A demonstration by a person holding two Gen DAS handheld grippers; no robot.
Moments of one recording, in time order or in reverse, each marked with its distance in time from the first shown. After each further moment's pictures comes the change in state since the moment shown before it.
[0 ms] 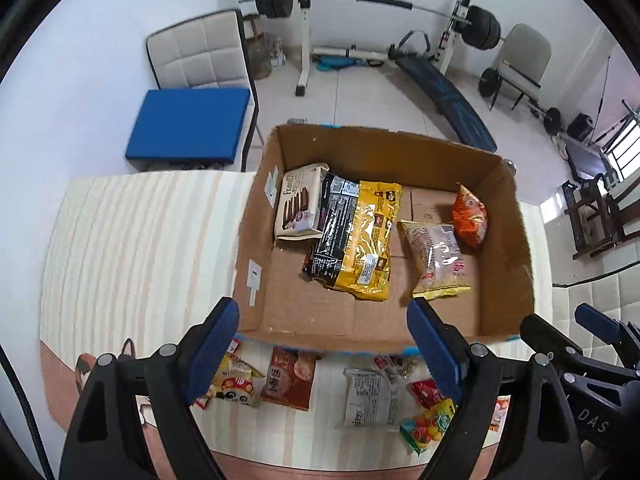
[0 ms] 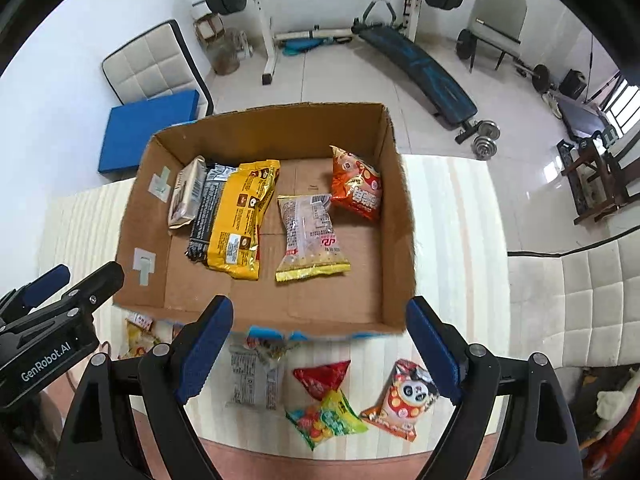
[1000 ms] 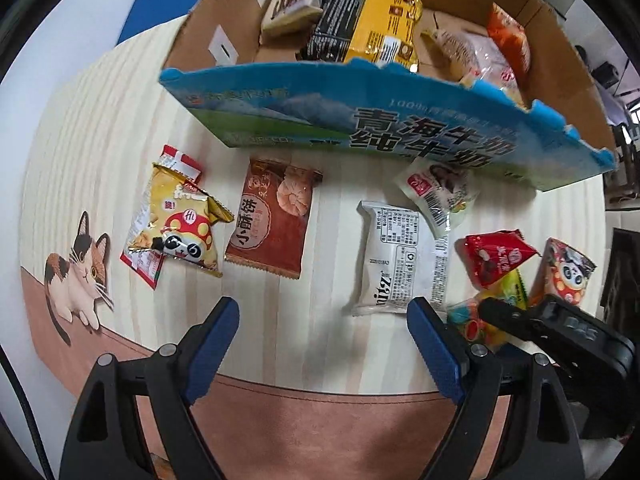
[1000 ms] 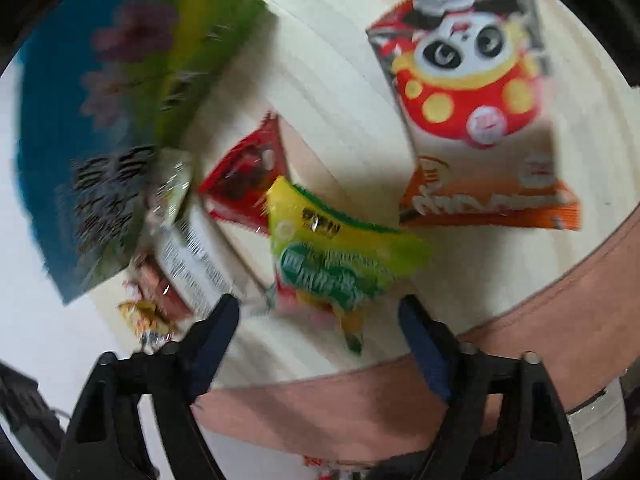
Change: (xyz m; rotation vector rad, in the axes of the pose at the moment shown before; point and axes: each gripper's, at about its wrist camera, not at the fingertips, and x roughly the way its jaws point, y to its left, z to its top) left arm 0.101 -0.014 -0.132 -0.004 0.329 0.056; right arm 0.177 -0.077 -0.192 0.719 0.503 0.308
